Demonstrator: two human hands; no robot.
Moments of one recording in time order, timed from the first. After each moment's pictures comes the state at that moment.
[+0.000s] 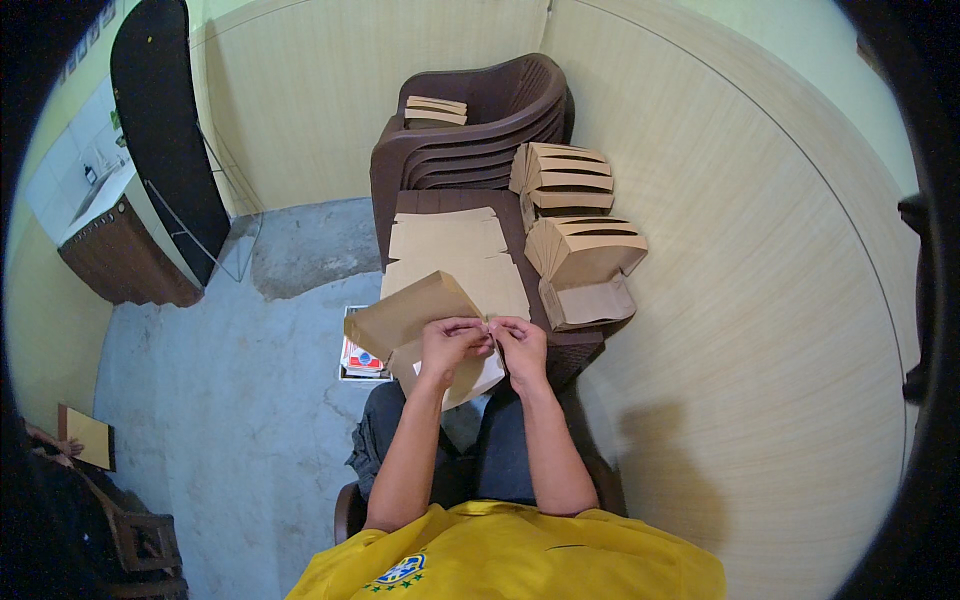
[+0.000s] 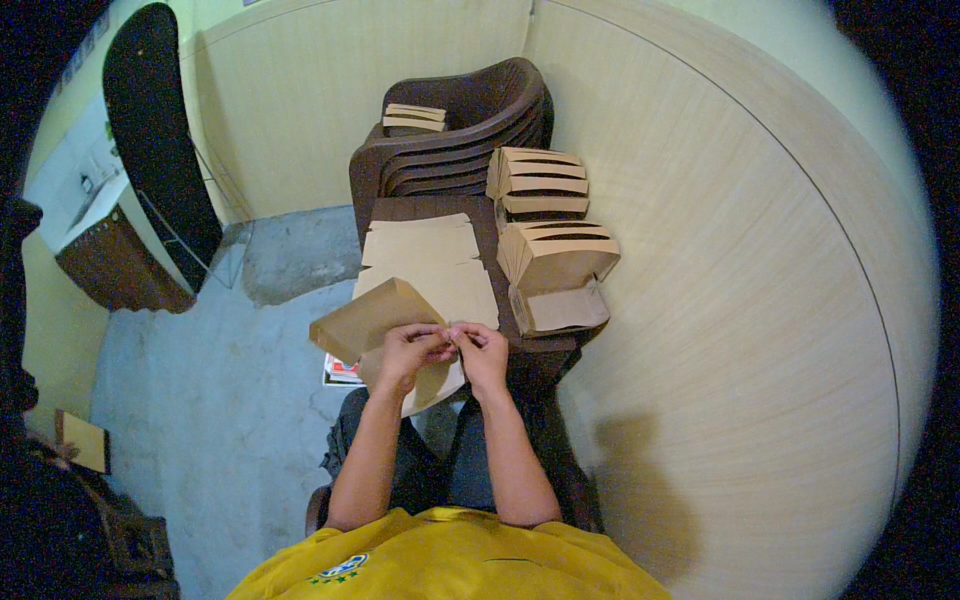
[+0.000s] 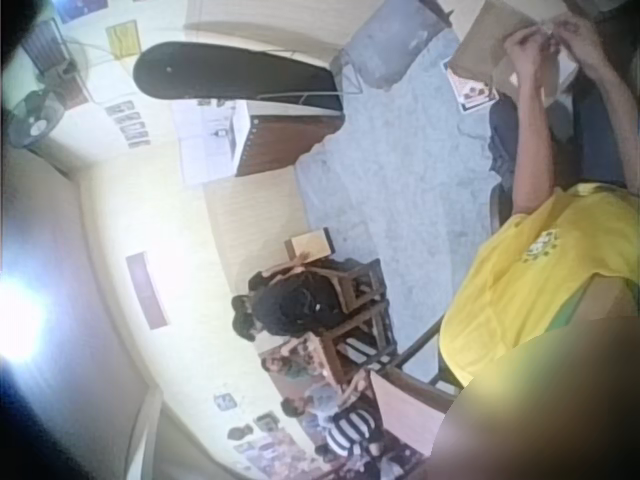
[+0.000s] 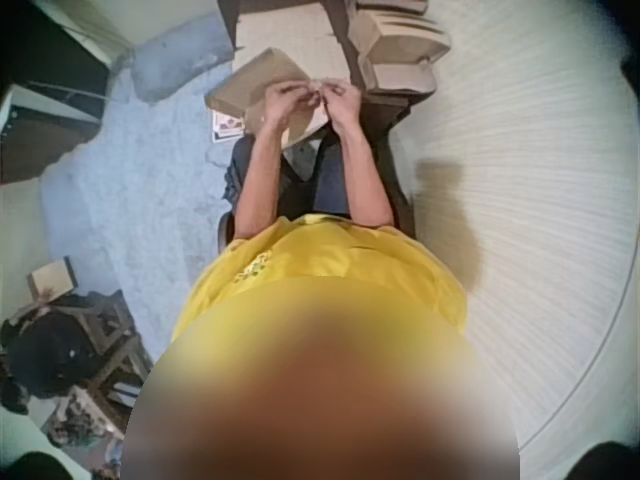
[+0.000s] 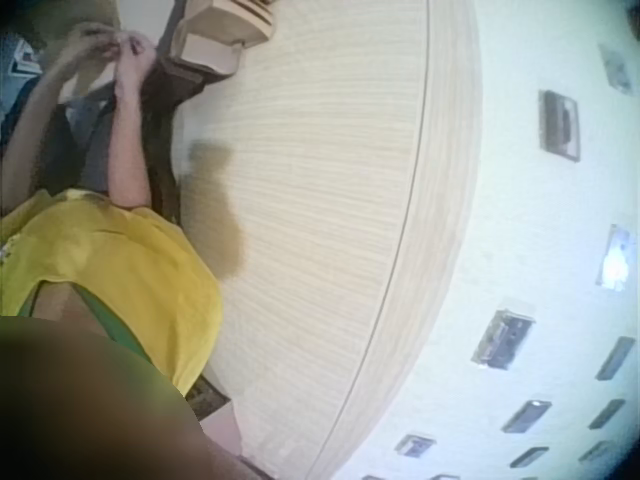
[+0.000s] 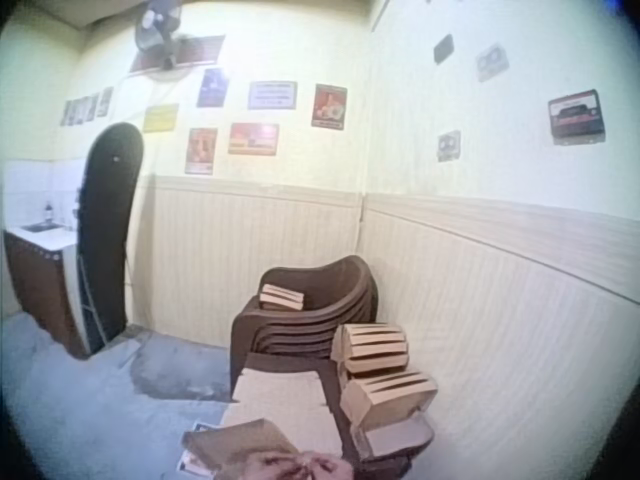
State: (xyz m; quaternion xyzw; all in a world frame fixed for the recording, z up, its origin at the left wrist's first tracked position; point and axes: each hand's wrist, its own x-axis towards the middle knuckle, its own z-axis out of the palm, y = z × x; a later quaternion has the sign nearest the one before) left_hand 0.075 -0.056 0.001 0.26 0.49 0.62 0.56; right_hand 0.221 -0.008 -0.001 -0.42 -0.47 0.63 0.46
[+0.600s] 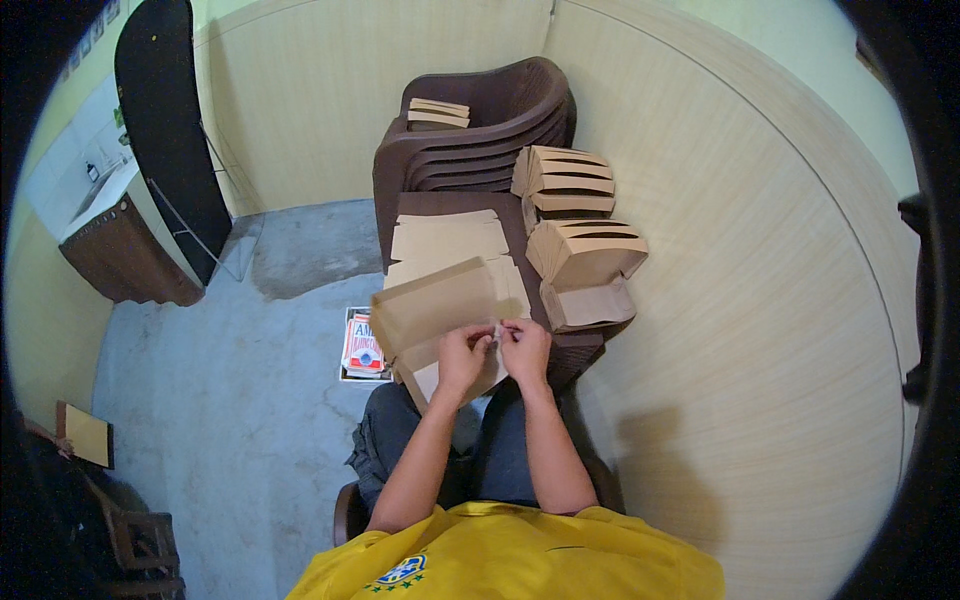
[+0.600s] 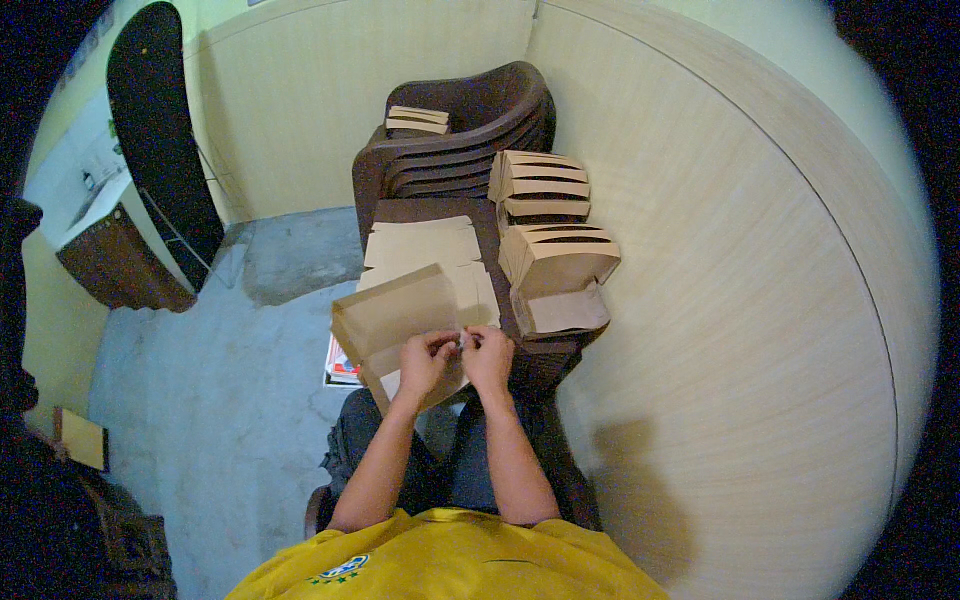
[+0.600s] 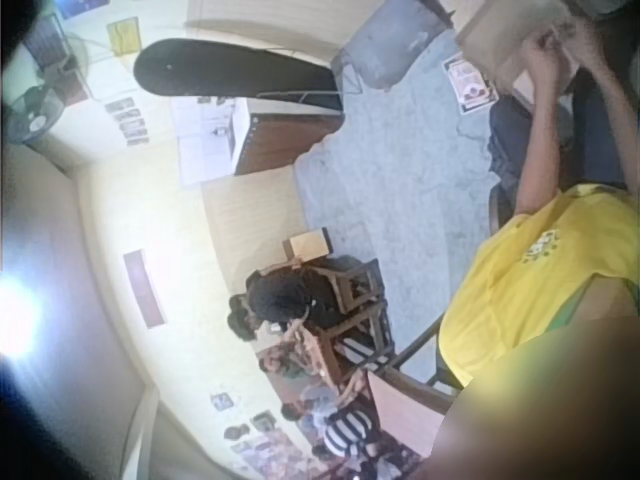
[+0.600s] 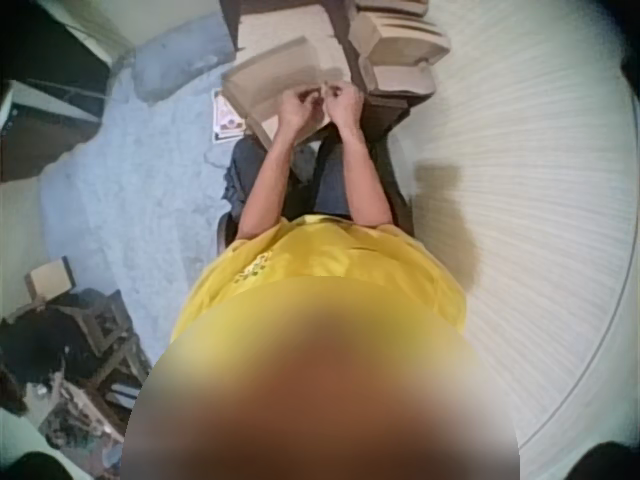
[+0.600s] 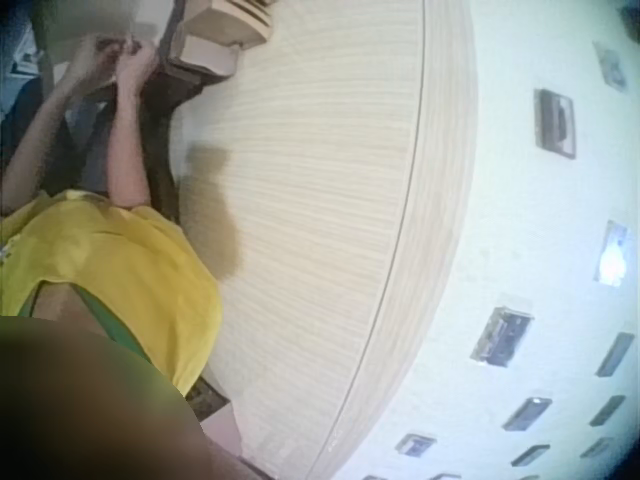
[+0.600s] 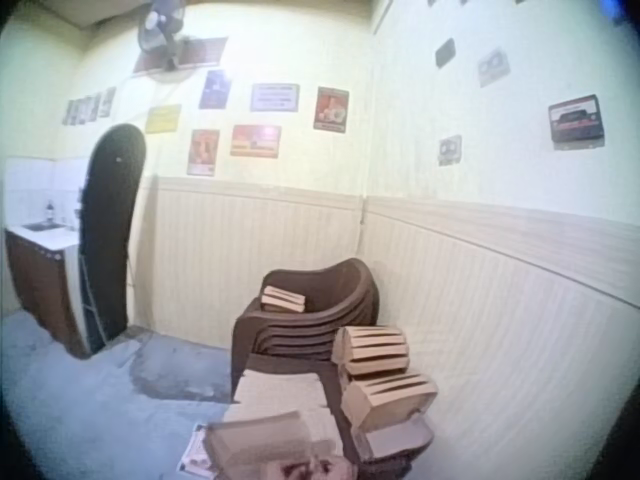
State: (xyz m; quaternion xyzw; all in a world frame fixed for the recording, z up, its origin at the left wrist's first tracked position) left_hand 0.101 -0.061 -0.006 0.44 0.64 0.55 0.30; right_hand 0.227 -0.005 0.003 -0.54 -0.69 0.29 0.39
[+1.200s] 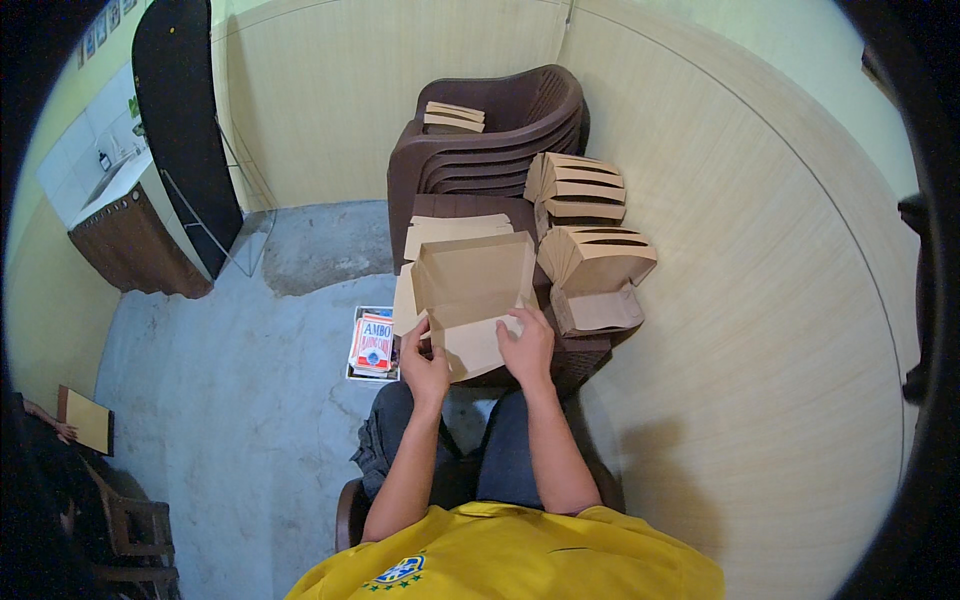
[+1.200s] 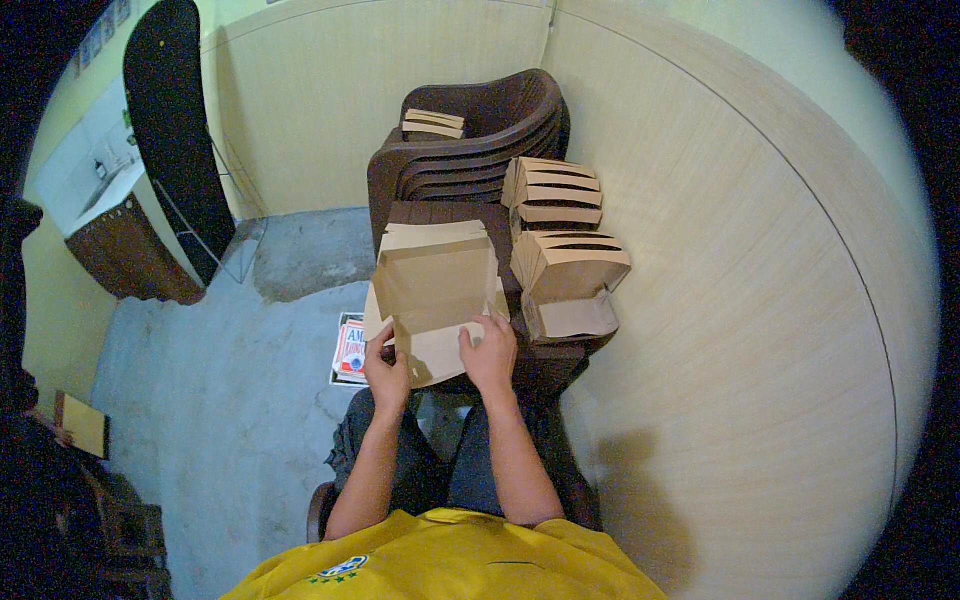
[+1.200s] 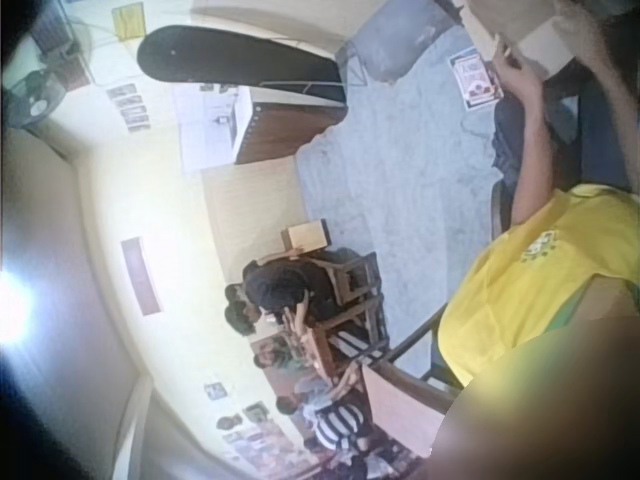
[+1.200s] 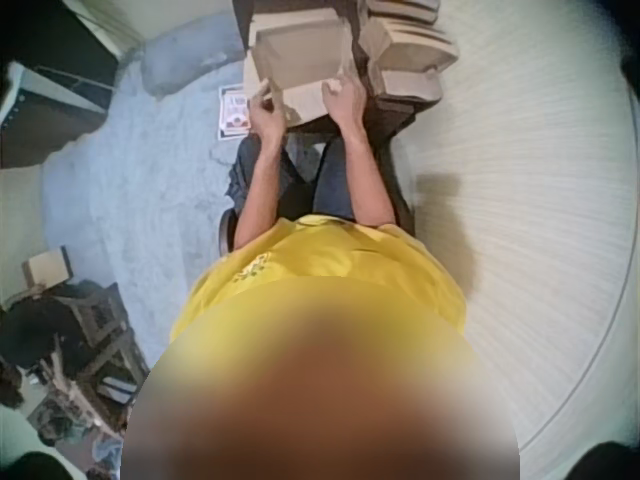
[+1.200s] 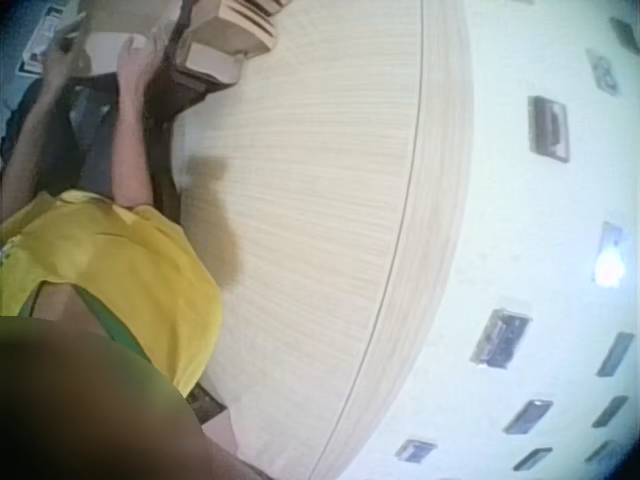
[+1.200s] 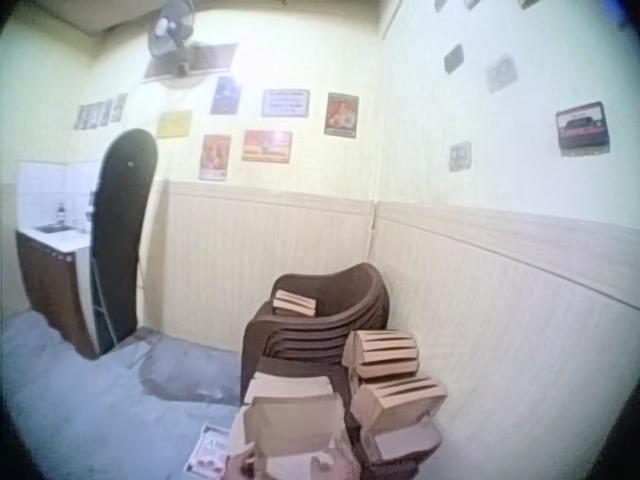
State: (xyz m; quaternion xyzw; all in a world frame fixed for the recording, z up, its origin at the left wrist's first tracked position) left_hand 0.061 -0.102 -0.024 0.29 0.69 0.65 0.15; right_hand 0.213 -0.006 0.016 -0.51 -0.74 0.11 0.42
